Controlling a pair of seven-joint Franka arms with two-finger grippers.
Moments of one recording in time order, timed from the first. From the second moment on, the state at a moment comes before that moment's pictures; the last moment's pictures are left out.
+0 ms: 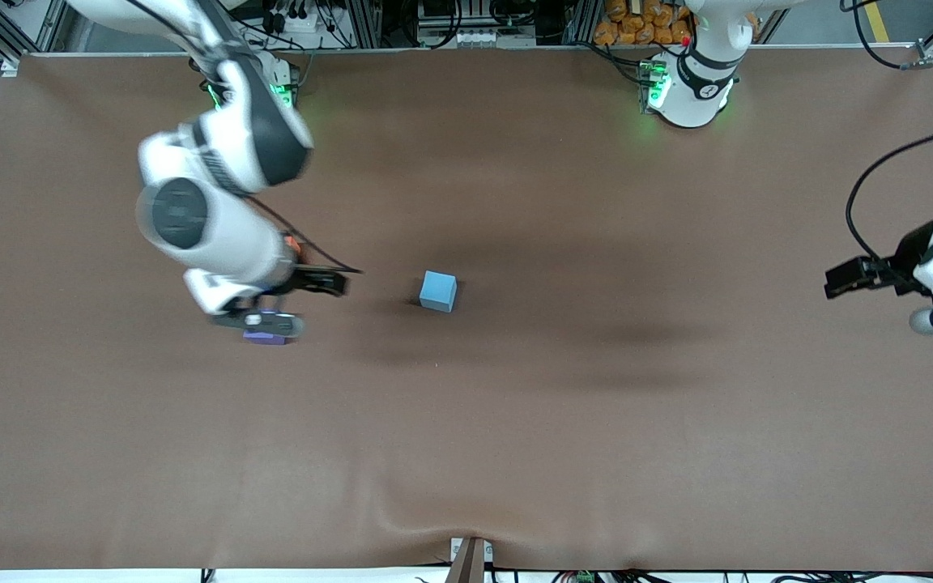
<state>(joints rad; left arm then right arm) 0.10 0.16 -0.13 -1.54 0.05 1.69 -0.08 0.43 0.39 0.05 -1.62 0.10 1.94 0.67</state>
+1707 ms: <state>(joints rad) 0.10 -0.01 -0.15 -1.62 0.05 1.64 -0.10 0.69 0.68 0.04 -1.66 0.08 2.28 0.86</state>
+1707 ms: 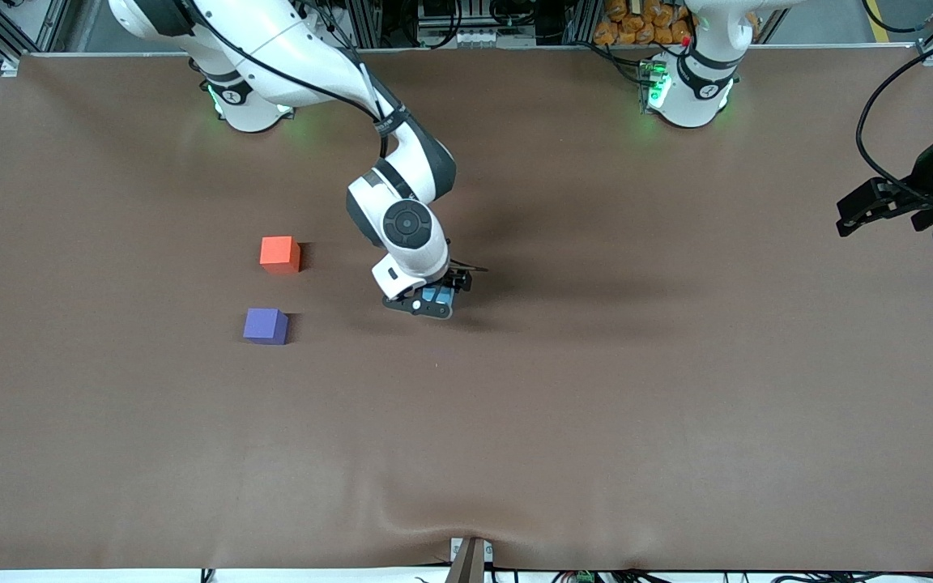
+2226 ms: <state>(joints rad) 0.10 -0.01 -0.15 -1.62 0.05 1.64 -0.10 0.65 0.65 0.02 -1.56 0.00 2.08 0.83</state>
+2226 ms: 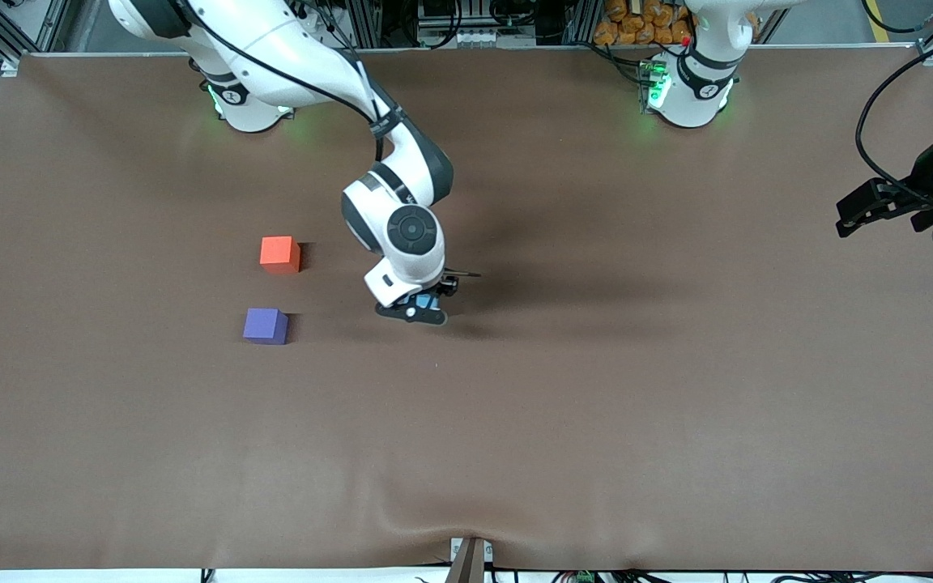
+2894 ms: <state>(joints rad) 0.10 -0.01 -0.15 -1.63 0.05 1.66 -0.10 0.33 0.25 0.02 -1.94 0.06 1.93 0.43</state>
